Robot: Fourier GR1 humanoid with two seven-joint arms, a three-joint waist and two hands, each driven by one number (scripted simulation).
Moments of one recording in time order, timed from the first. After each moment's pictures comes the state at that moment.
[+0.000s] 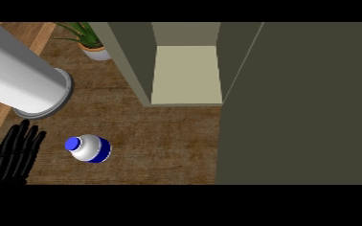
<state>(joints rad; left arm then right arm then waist) 0.43 0.07 0.12 -2.12 0.11 -0.19 0.02 0.65 -0.07 0.26 -2.49 -0.09 0.13 0.10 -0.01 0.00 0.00</state>
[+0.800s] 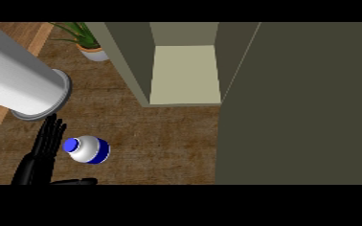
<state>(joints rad) 0.22 0.09 0.22 -1.53 0.02 -0.19 -0.29 0.85 -0.10 0.26 -2.50 -0.08 0.21 -0.09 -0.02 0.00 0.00</state>
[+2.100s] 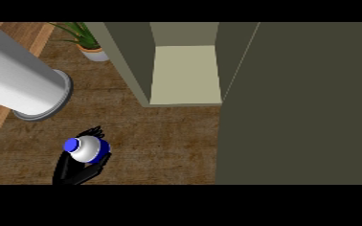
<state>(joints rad) -0.12 0.13 0.32 -0.63 0.02 -0.32 -0.81 1.03 -0.13 0.27 -2.49 -0.06 0.27 -0.25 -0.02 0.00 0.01</state>
